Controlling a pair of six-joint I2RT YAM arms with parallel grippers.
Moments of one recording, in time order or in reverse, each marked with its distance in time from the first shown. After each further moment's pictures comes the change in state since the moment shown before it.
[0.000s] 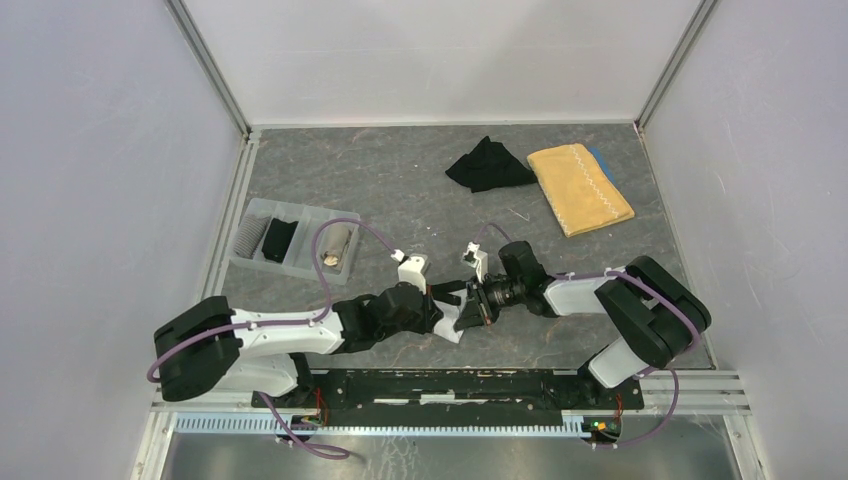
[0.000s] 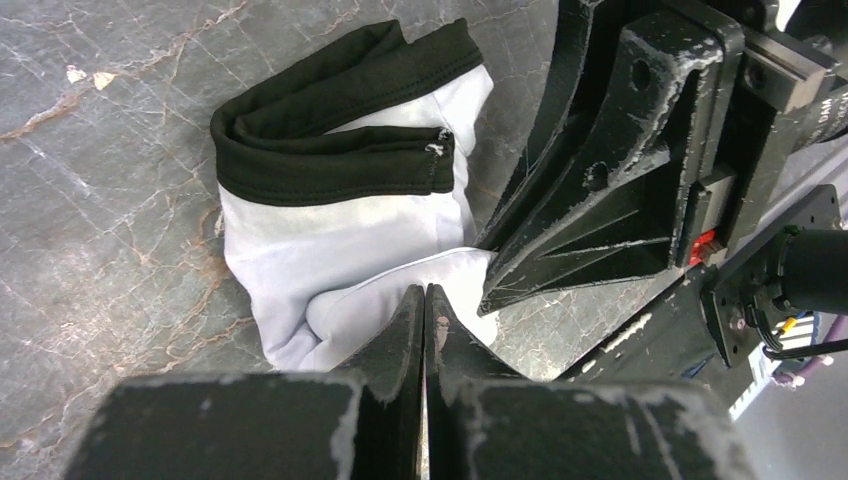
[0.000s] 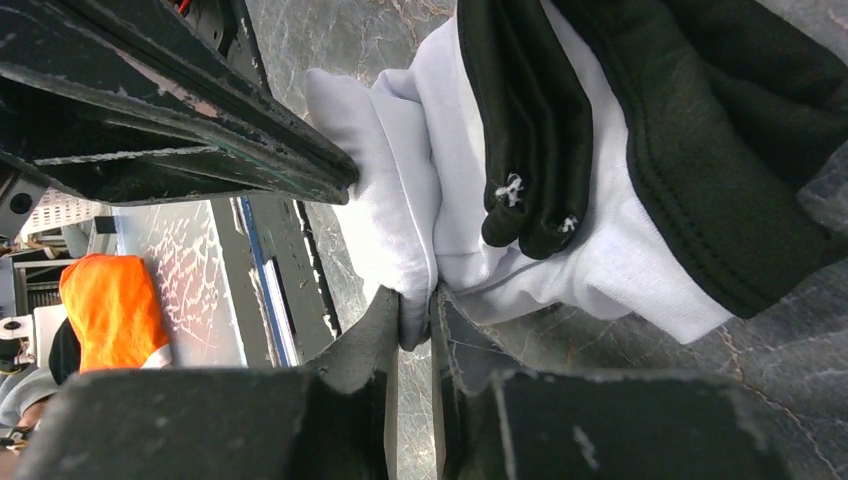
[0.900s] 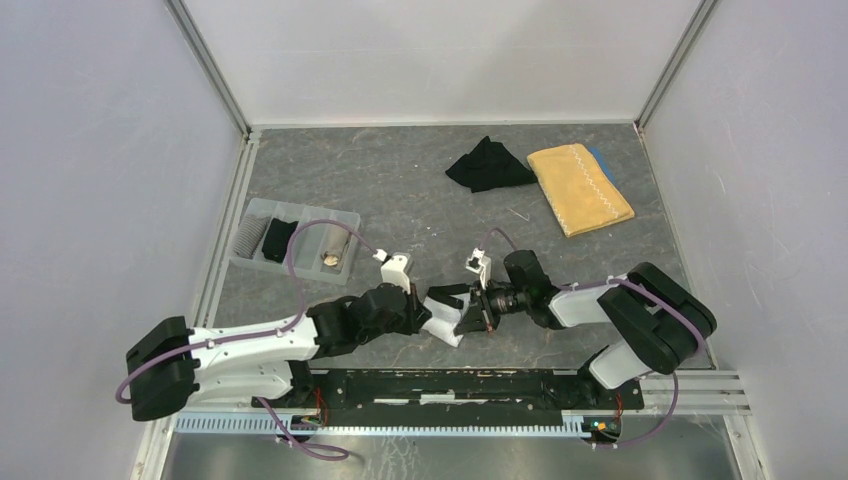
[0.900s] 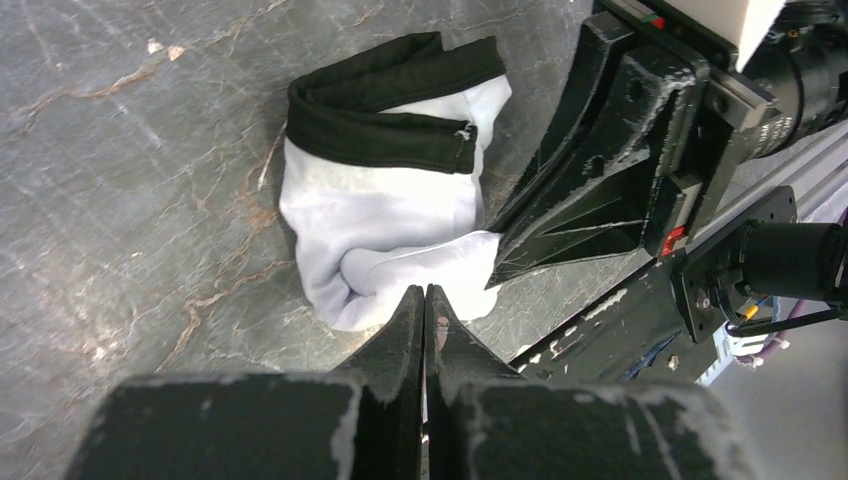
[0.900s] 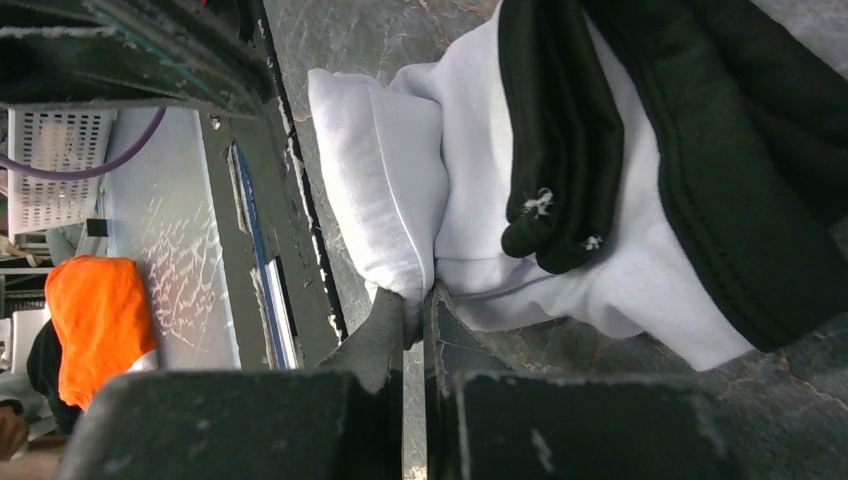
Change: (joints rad) left arm -0.001 -0.230 -0.021 -0.204 -0.031 -0.045; right arm 0.034 -0.046 -0.100 0.172 0.022 0.043
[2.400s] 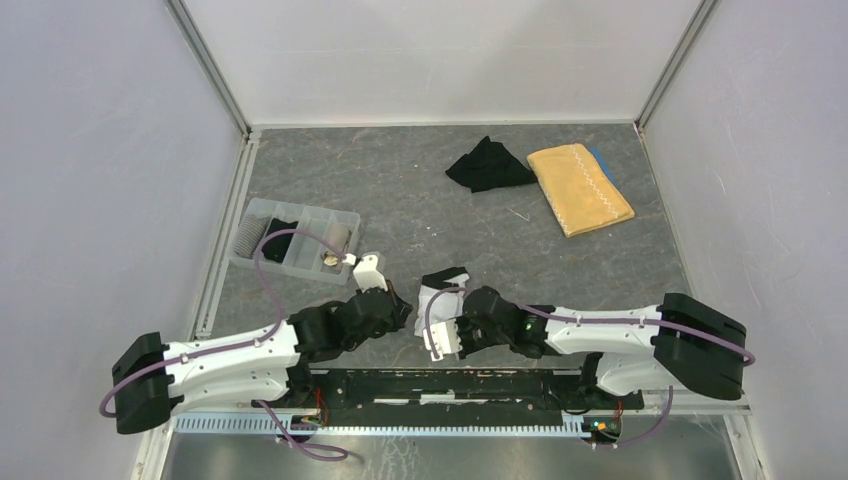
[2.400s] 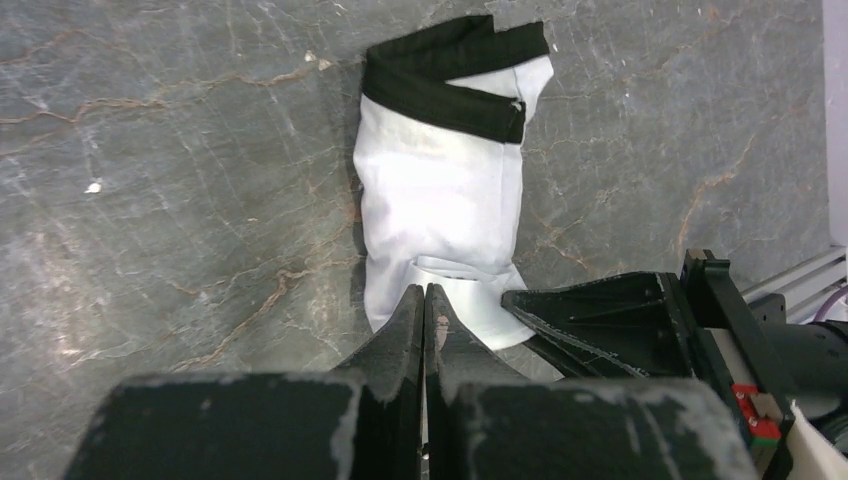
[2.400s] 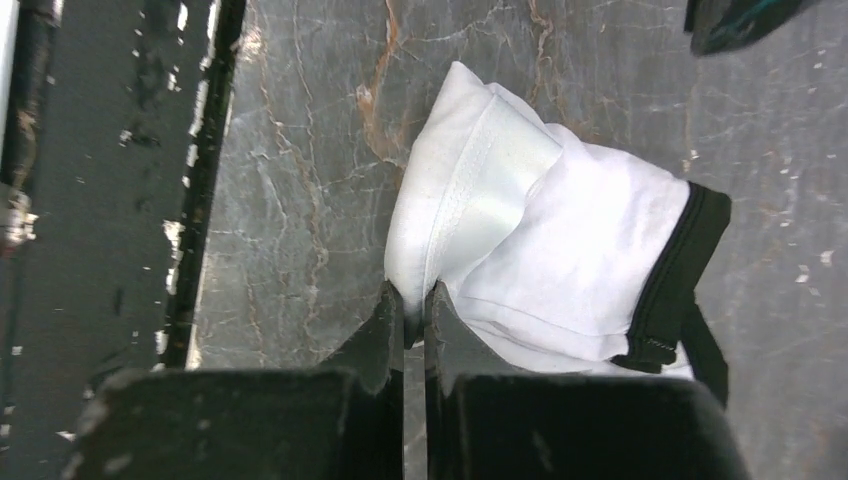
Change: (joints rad) left arm -0.003 -0.118 -0.028 -0.126 -0.172 -0.170; right arm 0.527 -0.219 0.132 -0.445 0.696 -1.044
